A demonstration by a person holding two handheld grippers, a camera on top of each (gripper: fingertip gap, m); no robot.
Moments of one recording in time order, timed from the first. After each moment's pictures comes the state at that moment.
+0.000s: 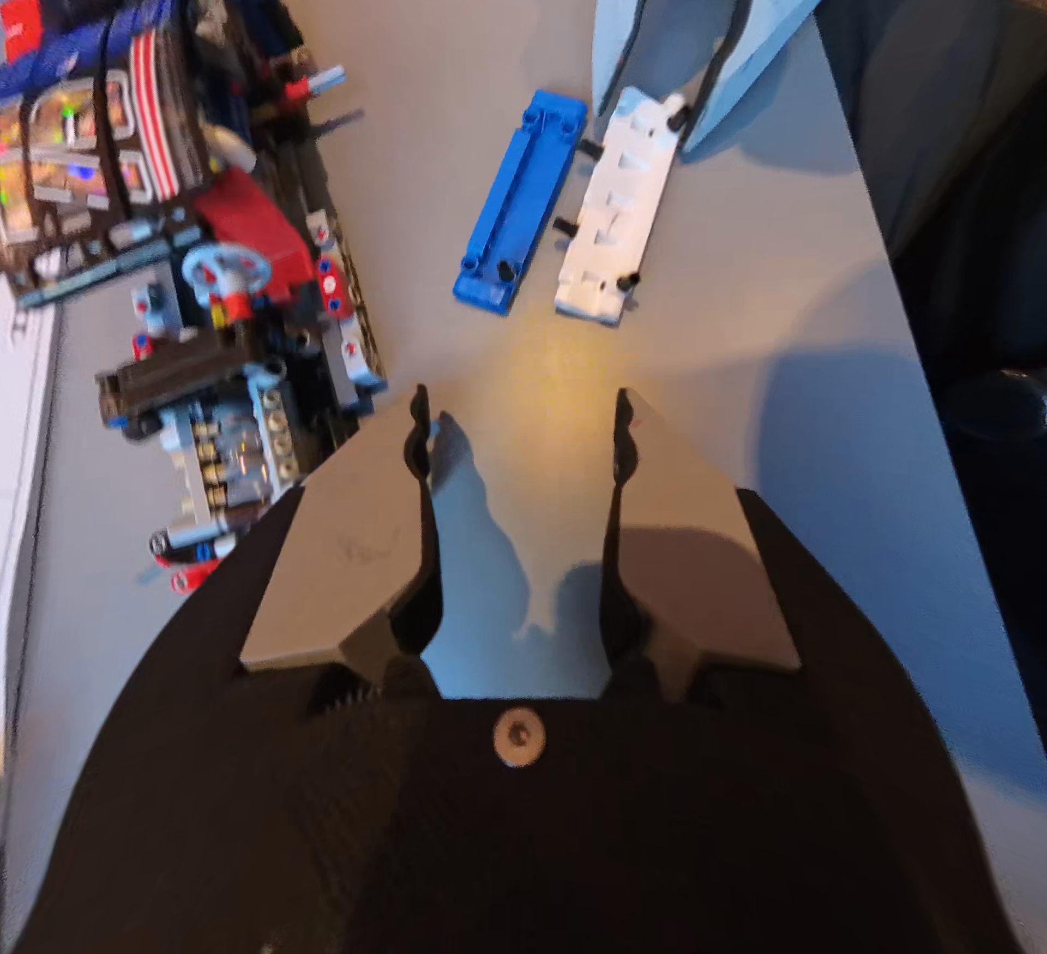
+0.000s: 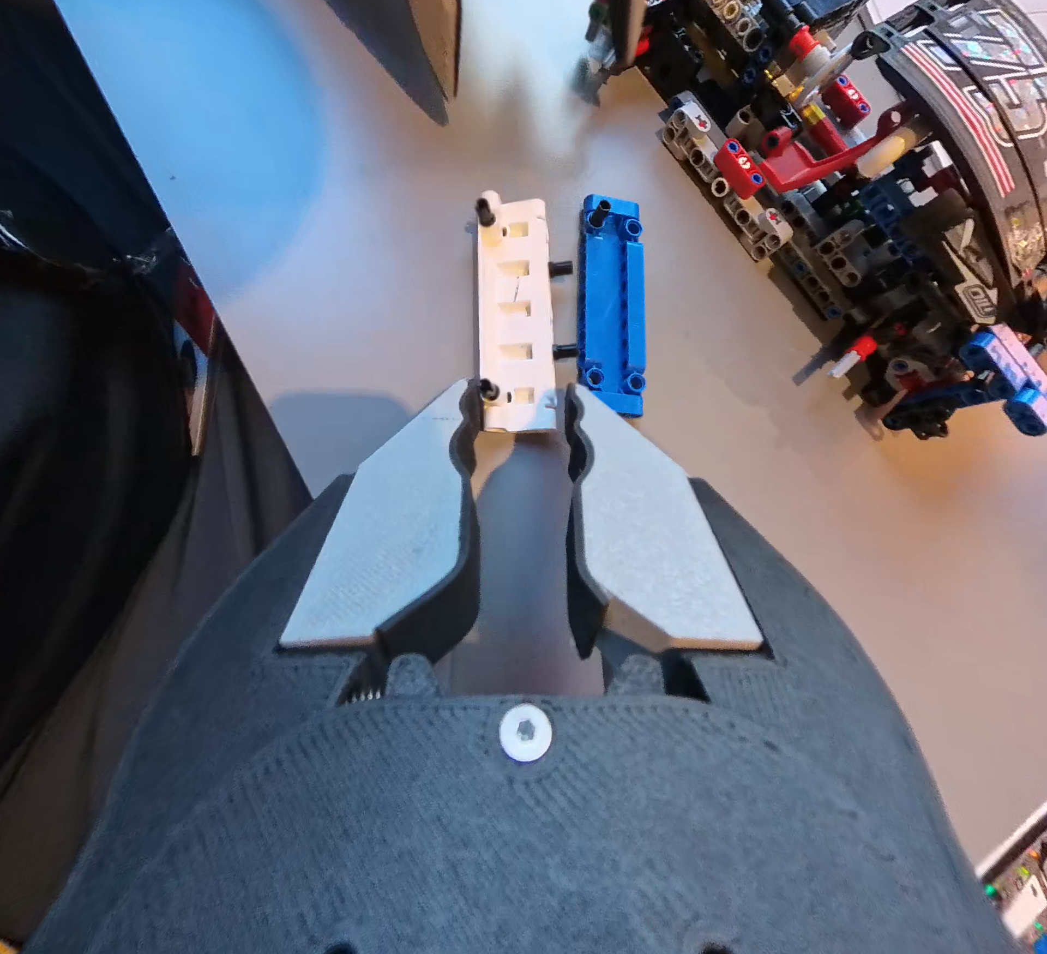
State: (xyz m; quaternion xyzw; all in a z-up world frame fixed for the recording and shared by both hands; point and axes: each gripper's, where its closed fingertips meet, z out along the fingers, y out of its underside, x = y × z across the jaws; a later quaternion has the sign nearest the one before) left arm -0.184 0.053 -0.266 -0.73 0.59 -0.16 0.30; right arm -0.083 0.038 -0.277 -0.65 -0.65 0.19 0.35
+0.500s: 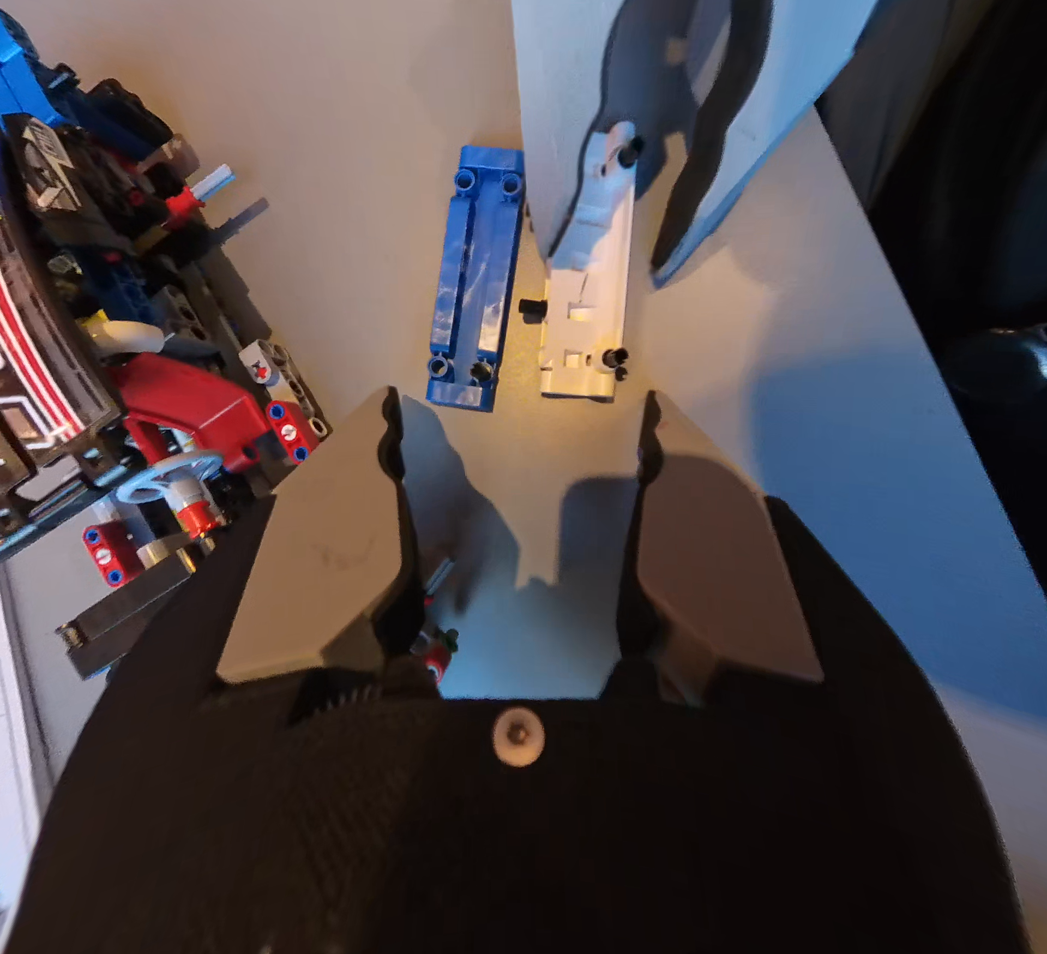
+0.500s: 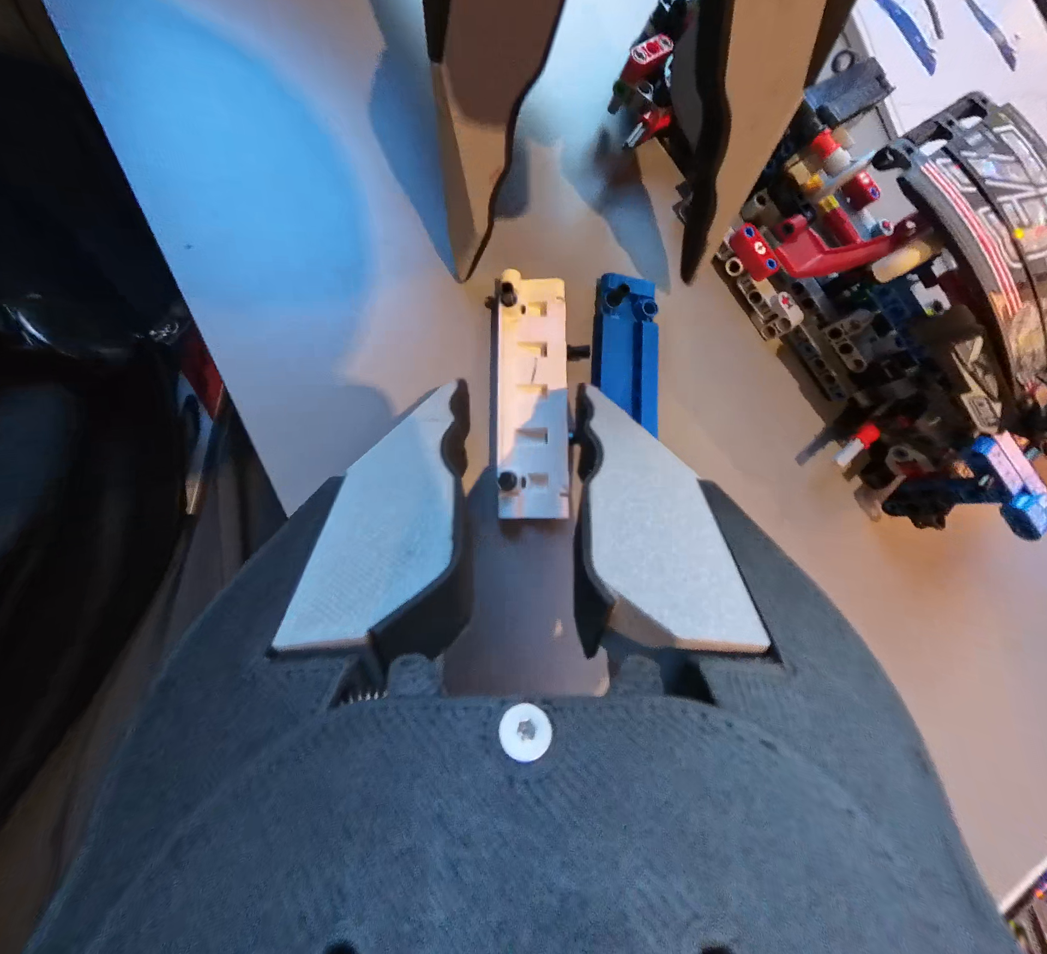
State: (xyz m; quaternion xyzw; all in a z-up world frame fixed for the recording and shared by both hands) left arm -0.147 0.058 -0.280 -0.68 0.68 -0.16 0.23; right arm -0.114 0.035 -0.274 -0.63 -0.67 0.17 0.36
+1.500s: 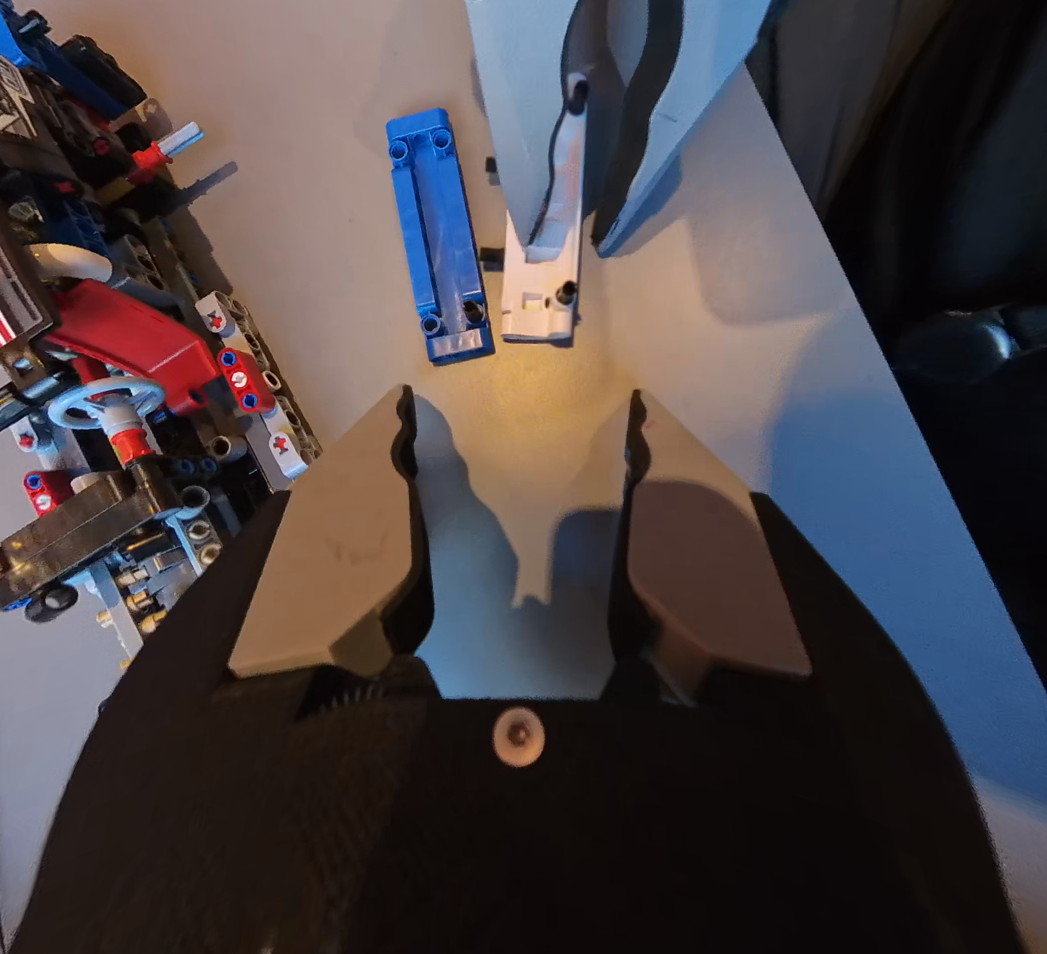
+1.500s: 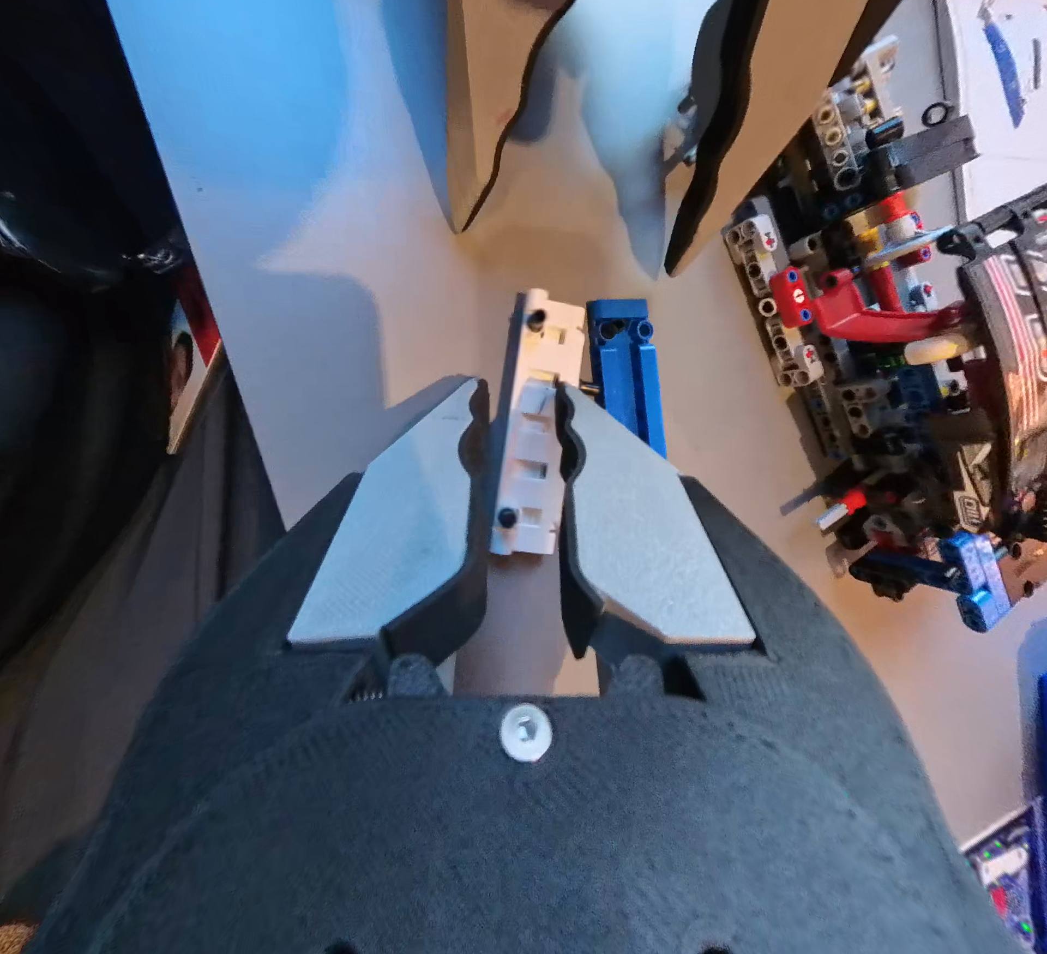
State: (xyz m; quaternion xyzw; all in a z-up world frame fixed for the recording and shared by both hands) left arm -0.160 0.041 -0.279 -0.68 0.67 -0.19 0.25; right arm -0.118 0.032 -0.278 -0.59 -0.74 0.13 0.31
